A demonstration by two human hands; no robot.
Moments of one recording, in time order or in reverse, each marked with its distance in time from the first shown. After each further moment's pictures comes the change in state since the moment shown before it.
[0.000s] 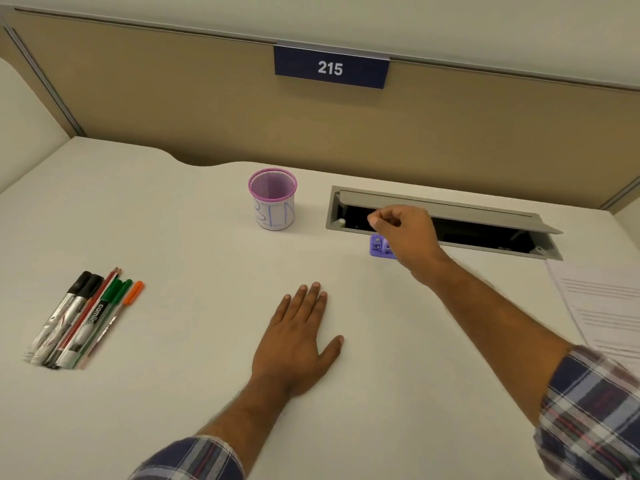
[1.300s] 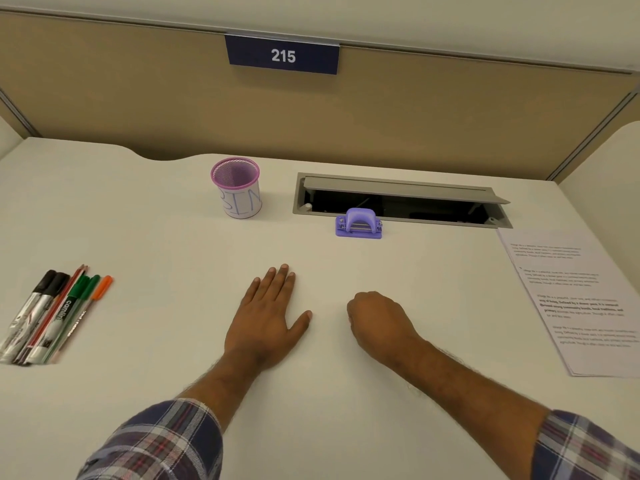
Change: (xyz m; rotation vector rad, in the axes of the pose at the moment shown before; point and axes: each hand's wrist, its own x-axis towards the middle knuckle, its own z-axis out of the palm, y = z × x) left_hand 0.000 0.001 0.002 0.064 0.003 -0.005; right_hand -0.132 0.070 0.001 -0.988 -0.406 -0.188
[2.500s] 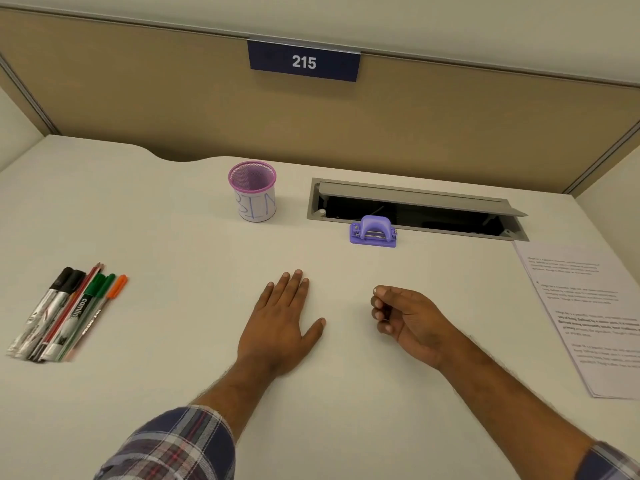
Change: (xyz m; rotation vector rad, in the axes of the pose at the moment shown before) left_hand 0.000 0.000 -0.003 -0.026 -0.025 -0.004; right_hand 0.005 0.026 -0.014 1.844 -0.074 0.327
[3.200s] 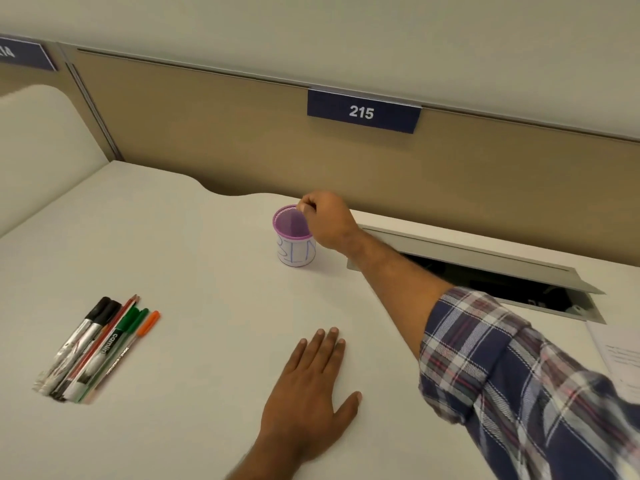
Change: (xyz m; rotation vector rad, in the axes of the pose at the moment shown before) left_hand 0.001 0.000 0.002 -0.103 0.049 -0.010; right_hand 0.201 -0.120 0.199 -1.084 0.013 -0.668
